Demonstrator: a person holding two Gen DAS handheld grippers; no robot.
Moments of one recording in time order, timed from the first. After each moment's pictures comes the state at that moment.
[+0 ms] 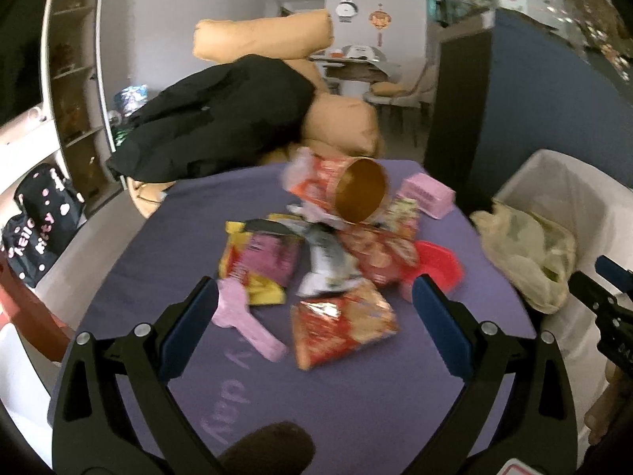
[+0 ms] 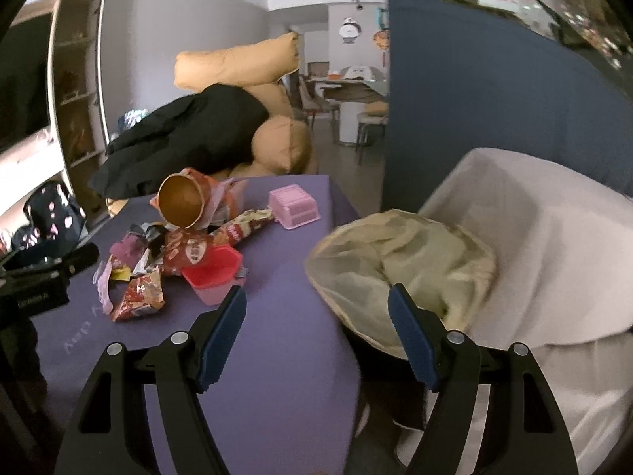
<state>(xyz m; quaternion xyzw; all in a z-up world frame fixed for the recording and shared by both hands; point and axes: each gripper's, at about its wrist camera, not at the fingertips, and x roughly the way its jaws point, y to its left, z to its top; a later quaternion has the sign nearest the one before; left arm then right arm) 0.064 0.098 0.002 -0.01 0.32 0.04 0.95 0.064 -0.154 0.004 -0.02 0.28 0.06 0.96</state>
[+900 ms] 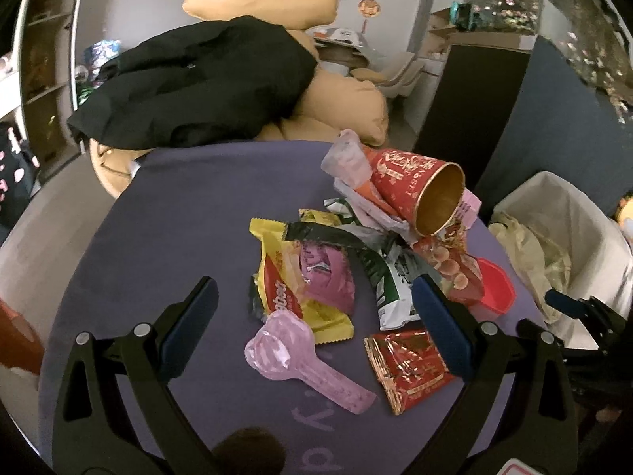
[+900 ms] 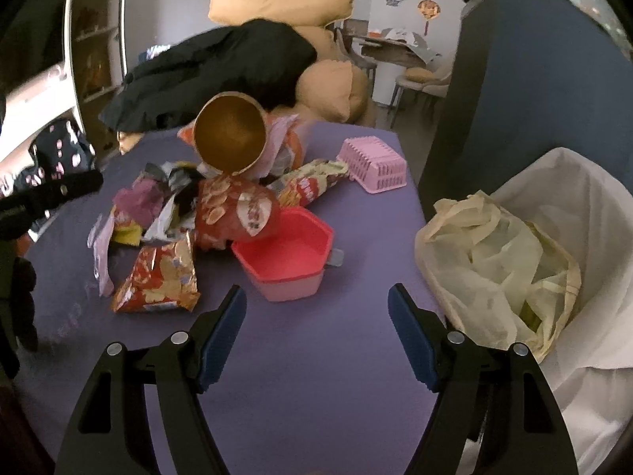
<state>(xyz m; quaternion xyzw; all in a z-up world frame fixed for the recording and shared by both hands) 0.128 0.202 -0.028 -0.08 0.35 -0.06 0.93 0.120 -0.060 -0.038 -0.08 0.37 0.09 0.92</state>
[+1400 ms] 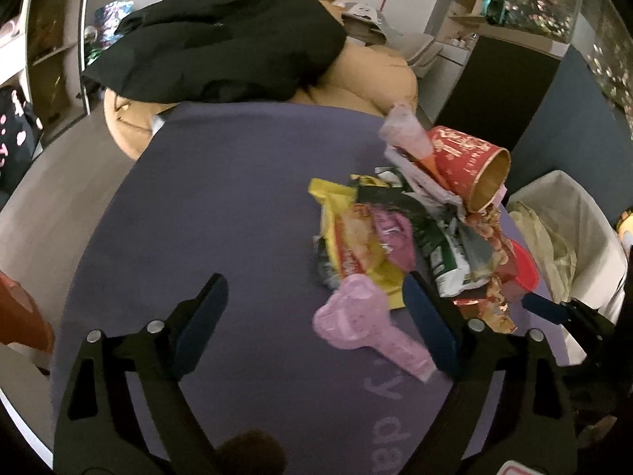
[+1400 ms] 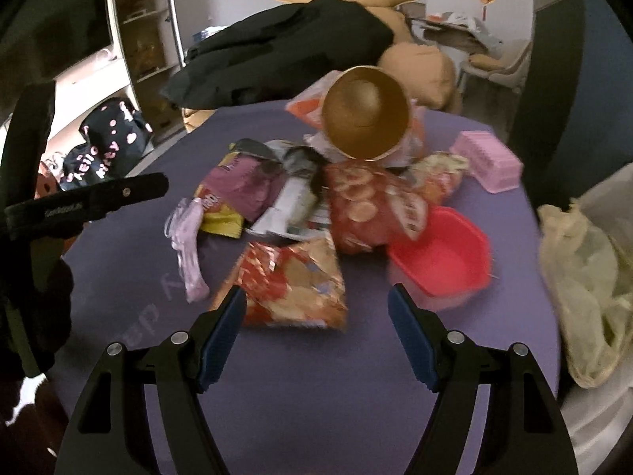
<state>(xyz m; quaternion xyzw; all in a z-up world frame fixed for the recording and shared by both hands) 0.125 0.258 -0.050 -0.12 0.40 -0.05 0.91 0.129 0.011 -0.049 -0.06 0.40 0.21 0.89</state>
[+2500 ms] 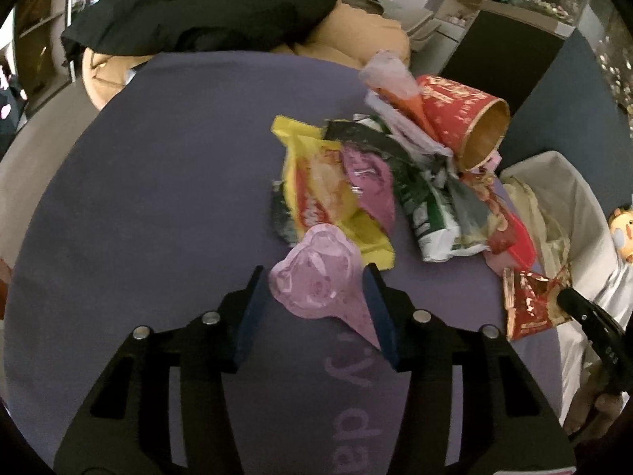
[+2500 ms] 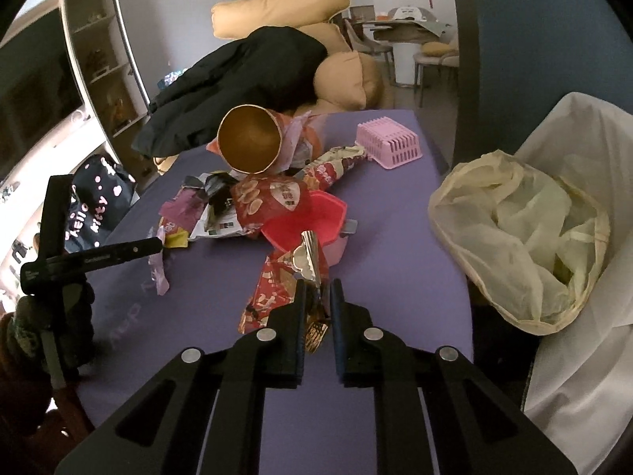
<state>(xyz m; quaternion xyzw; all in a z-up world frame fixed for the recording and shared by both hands) 0.132 0.223 -0.076 -0.14 0.44 -0.08 0.88 0.101 -0.104 -0.027 0.03 0.38 0.17 0.91</state>
